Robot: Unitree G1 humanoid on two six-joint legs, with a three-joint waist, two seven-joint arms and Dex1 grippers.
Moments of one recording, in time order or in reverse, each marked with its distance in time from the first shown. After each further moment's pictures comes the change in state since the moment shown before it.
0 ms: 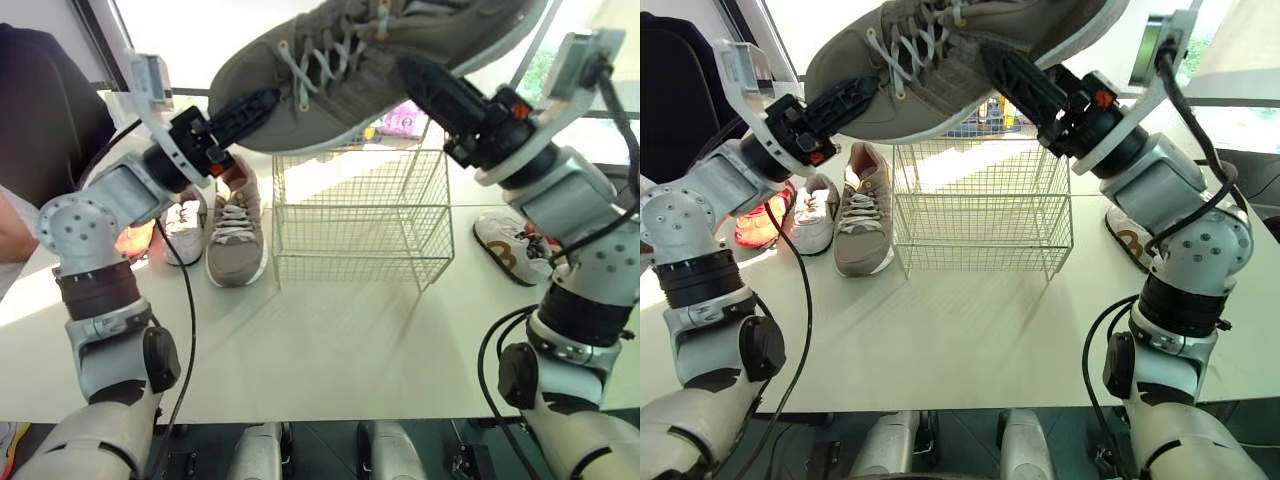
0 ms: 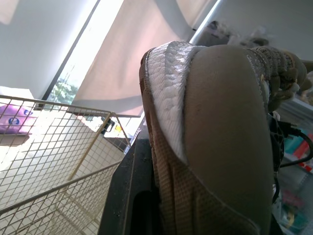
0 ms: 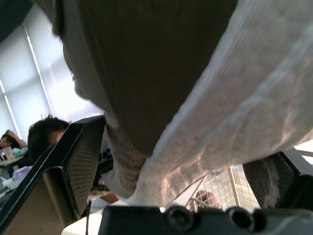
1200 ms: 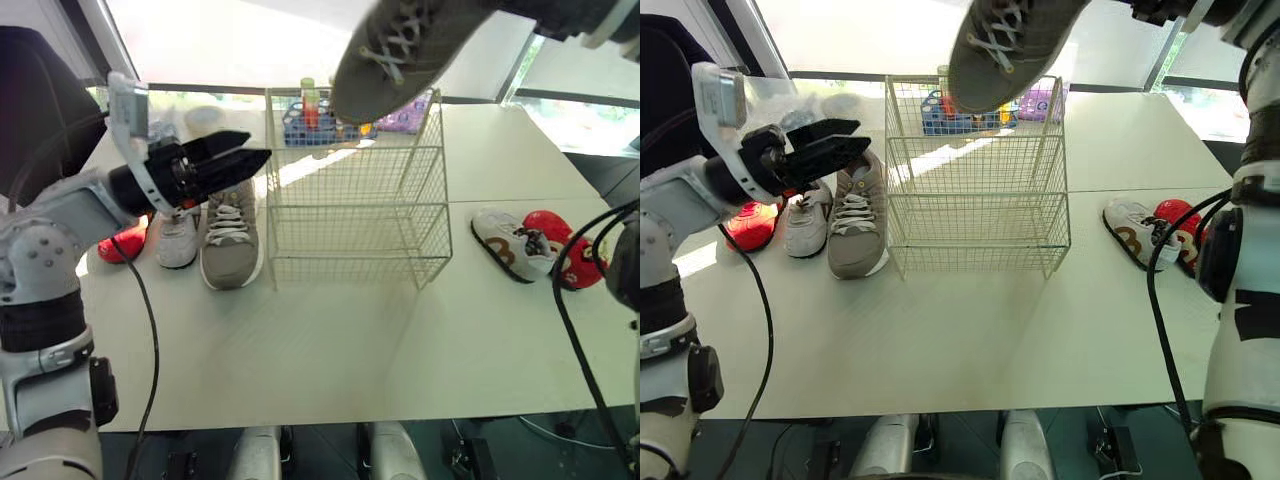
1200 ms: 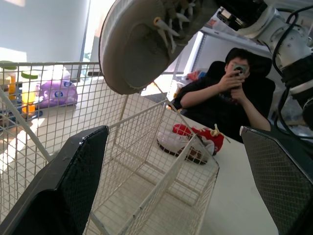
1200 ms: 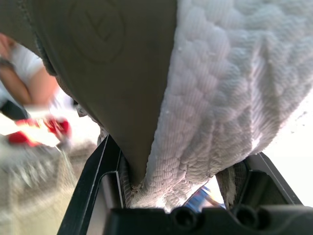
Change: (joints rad) left arm 0.175 0.254 -0.130 -0.174 0.111 -0.109 -0.179; right arm -0.750 -0.416 0.453 1.226 -0.865 -0.683 0.954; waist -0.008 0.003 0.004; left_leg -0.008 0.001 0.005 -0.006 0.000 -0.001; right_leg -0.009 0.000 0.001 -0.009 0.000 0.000
